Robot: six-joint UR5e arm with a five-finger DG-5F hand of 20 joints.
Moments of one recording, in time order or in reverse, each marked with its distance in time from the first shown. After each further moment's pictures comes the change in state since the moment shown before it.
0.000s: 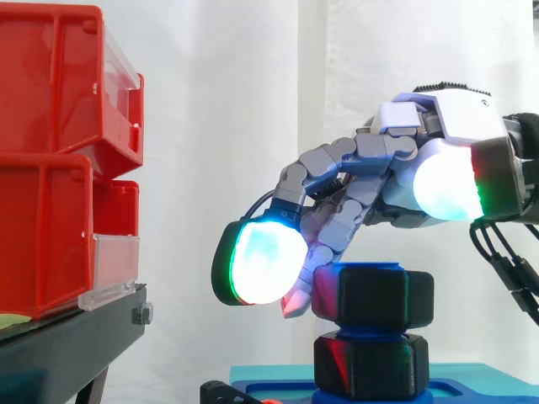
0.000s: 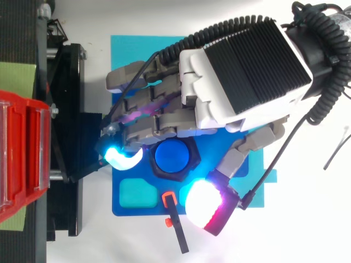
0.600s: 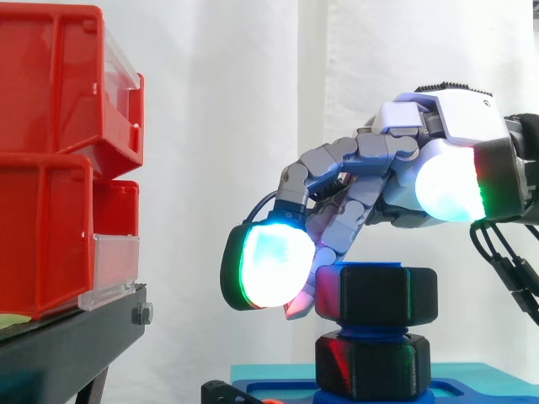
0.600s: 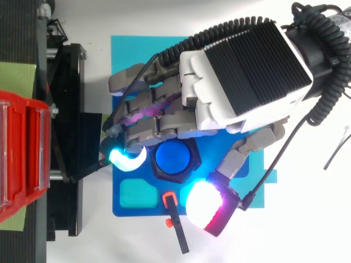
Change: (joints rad) arm 0.000 0.001 -0.002 0.003 -0.004 -0.002
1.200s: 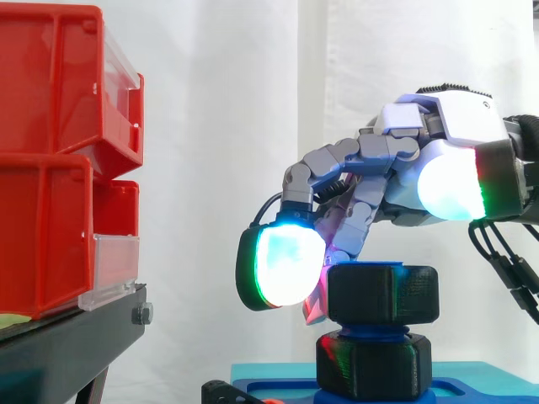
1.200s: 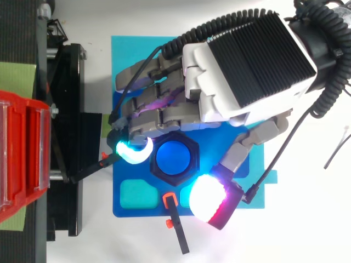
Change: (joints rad) arm -0.014 0.000 0.001 0.005 -0.020 -0.003
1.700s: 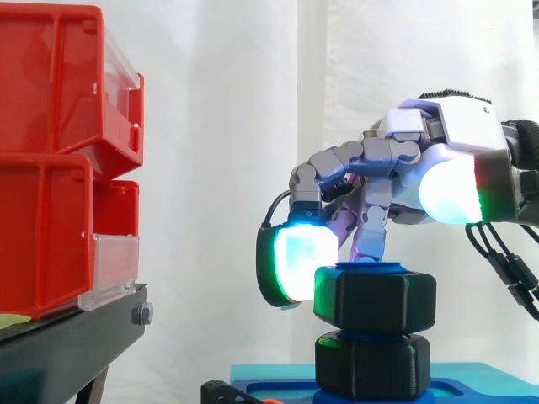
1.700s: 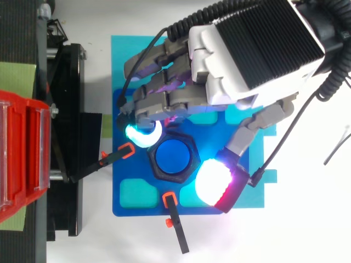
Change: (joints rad) arm -0.028 0.000 -0.001 0.012 -0.034 -0.019
